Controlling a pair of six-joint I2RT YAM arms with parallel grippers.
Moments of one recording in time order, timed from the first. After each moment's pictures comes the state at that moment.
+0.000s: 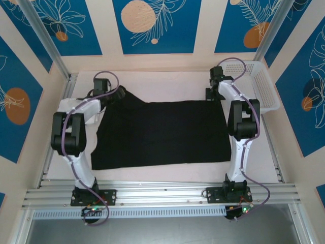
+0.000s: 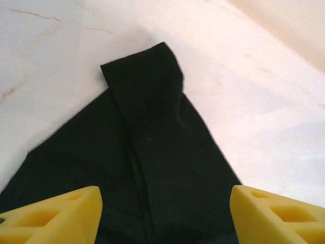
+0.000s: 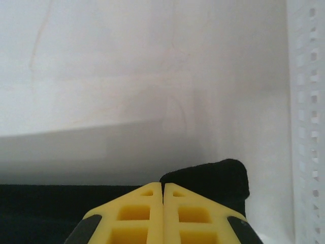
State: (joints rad) left arm -0.09 1.93 1.32 -0.15 0.12 -0.54; right arm 0.07 2.15 1.74 -0.77 0.15 0.10
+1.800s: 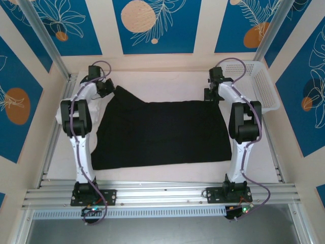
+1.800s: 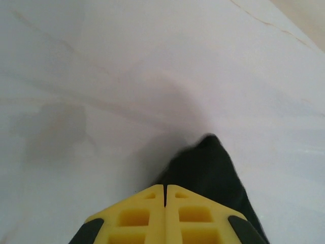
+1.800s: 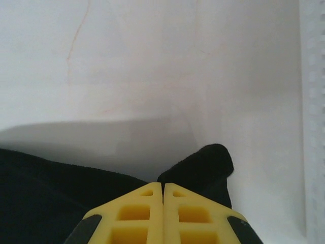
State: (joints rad) left arm 0.04 2.28 1.86 -0.48 0.31 -0.49; right arm 0.08 2.06 1.65 -0.72 0.12 0.10
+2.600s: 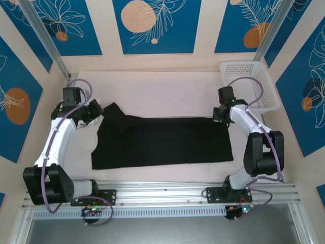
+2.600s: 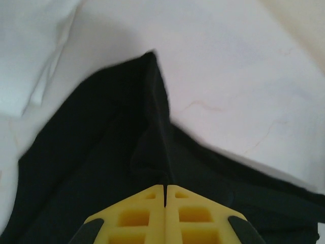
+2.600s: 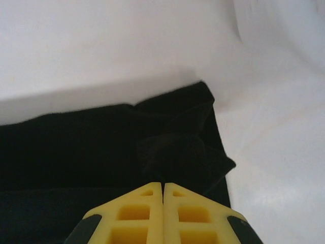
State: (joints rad) left arm 0.08 1.27 1.08 -0.72 0.34 -0.51; right arm 0.07 1.54 1.07 -0.73 0.16 0.24
